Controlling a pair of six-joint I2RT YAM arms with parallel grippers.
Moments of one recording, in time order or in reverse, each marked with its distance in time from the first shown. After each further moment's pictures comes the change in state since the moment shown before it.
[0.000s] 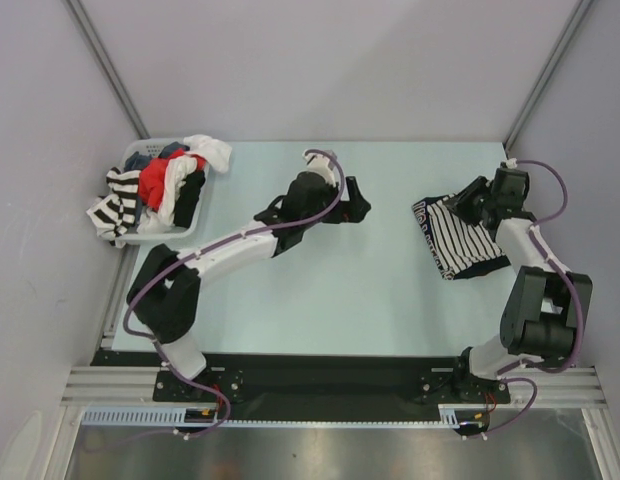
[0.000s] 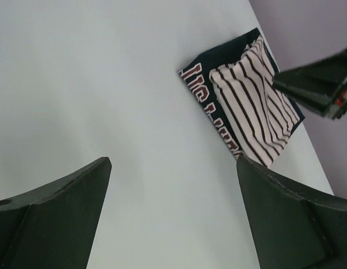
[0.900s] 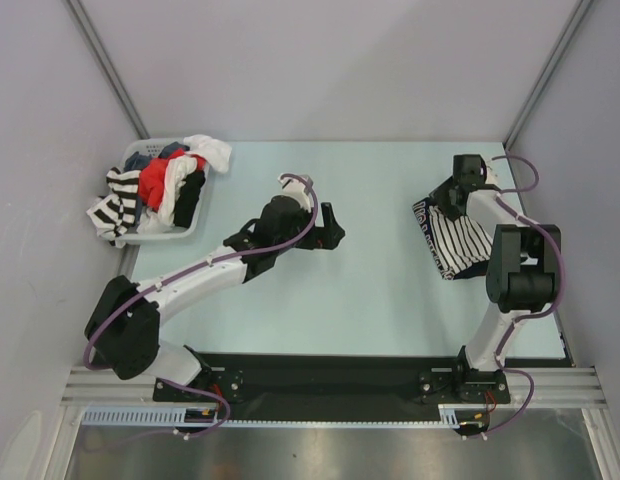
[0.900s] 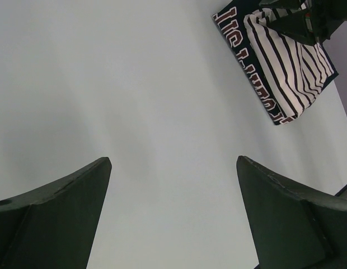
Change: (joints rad) left arm 0.010 -0.317 -0.327 -0.101 -0.019 0.029; right arm 0.183 0.343 0.281 -0.150 0.454 0.181
